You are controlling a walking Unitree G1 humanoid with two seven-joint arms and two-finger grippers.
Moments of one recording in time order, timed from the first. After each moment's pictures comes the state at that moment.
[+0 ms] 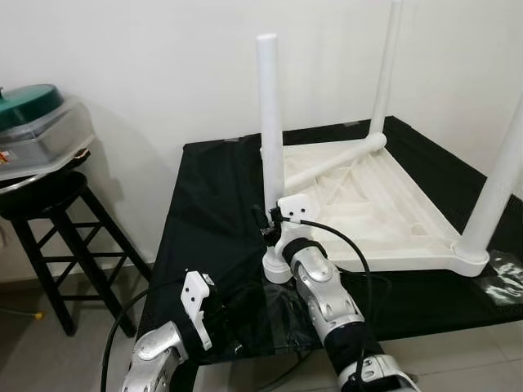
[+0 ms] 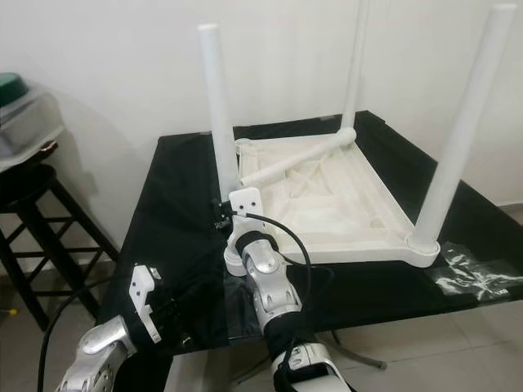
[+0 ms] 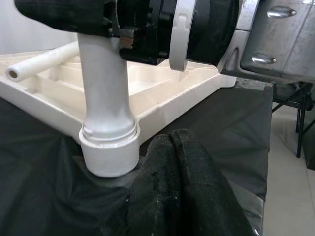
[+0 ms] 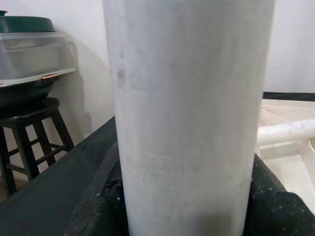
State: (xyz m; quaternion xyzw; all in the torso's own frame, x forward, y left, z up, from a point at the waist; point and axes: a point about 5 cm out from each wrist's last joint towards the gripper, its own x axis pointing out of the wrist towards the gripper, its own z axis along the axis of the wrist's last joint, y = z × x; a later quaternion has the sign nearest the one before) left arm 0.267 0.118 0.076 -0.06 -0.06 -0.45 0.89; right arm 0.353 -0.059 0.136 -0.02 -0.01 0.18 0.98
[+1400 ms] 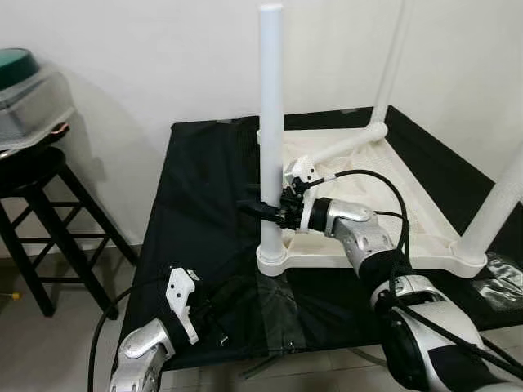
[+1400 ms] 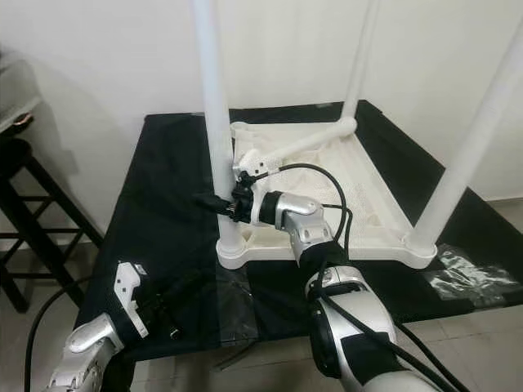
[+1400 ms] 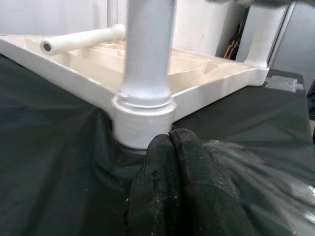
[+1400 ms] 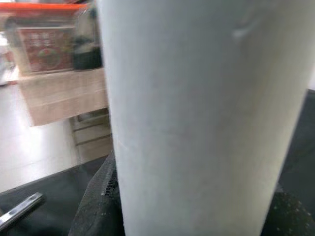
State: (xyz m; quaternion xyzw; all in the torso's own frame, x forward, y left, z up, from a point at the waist) left arm 0.271 0.141 0.073 -0.05 -0.06 -0.41 0.91; right arm 0.383 -0.085 0.190 -0.01 -0.03 0.49 0.87
